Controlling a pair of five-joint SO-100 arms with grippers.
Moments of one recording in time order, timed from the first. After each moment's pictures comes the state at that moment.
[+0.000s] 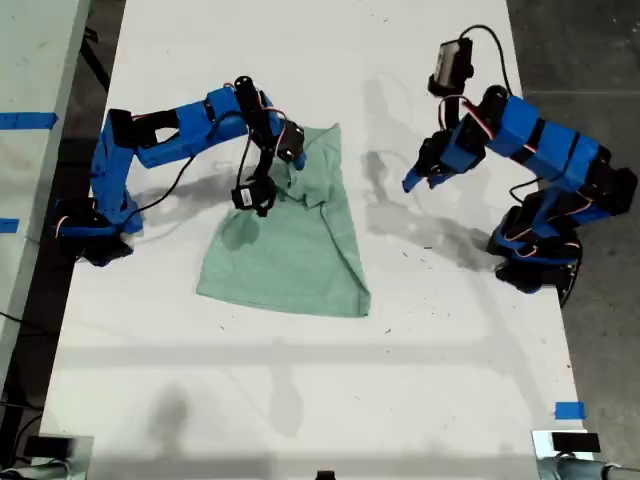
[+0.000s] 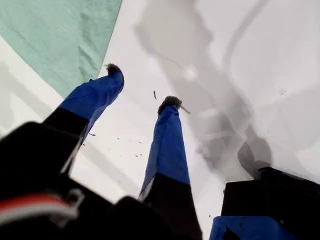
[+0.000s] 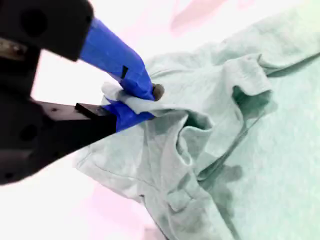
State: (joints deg) arm 0 -35.8 54.3 54.1 76.2 39.2; arm 1 30.7 115.2 100.9 89.1 -39.4
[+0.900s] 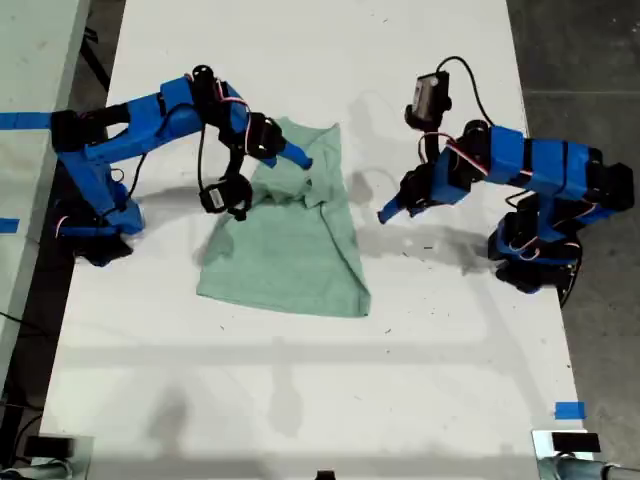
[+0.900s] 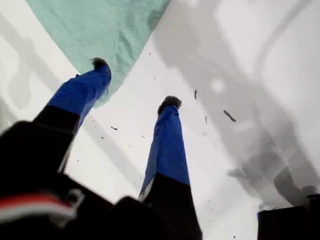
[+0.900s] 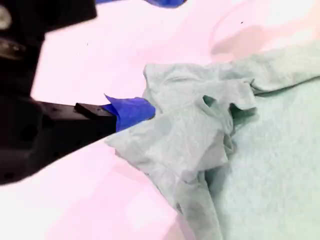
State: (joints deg) arm 0 -31.6 84.0 79.7 75.6 26.8; arm 1 14.3 113.8 103.9 80.9 -29.2
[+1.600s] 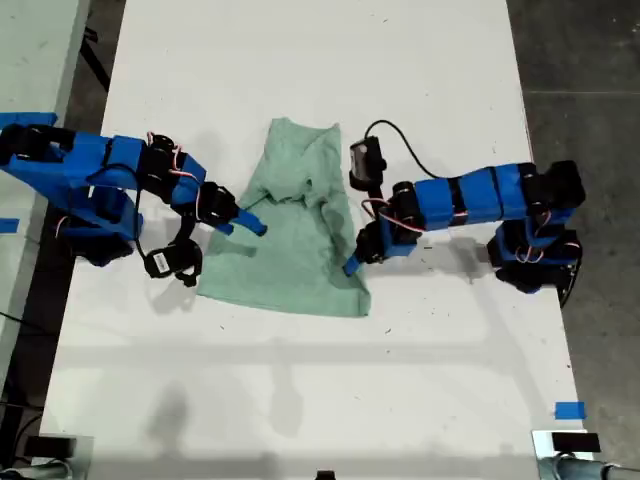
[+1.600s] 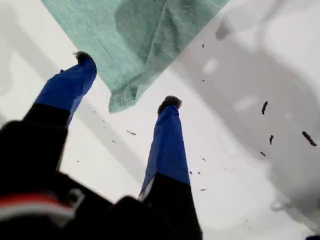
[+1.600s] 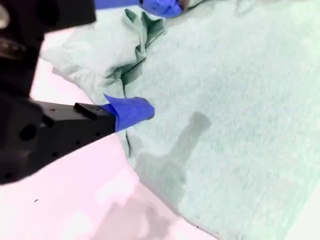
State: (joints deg) arm 0 -10.8 115.2 124.9 64.8 1.8; arm 1 -1.0 82.6 86.2 76.4 -21.0
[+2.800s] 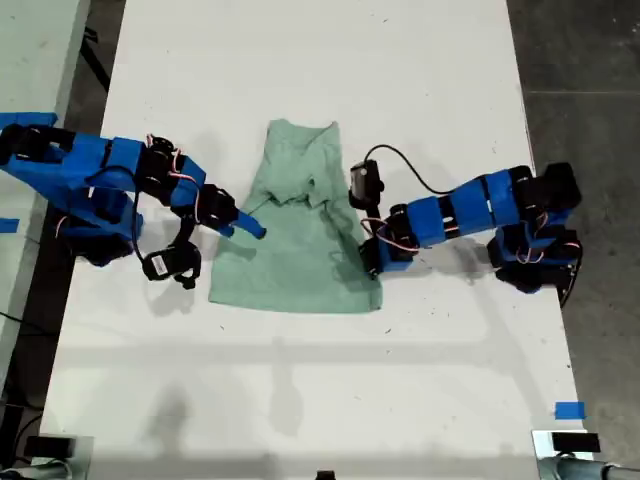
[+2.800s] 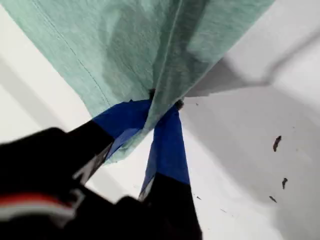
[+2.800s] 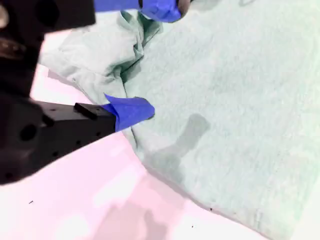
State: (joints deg) arm 0 -9.6 115.6 125.4 63.8 1.2; arm 1 -2.4 80.8 102.0 57.2 -19.7
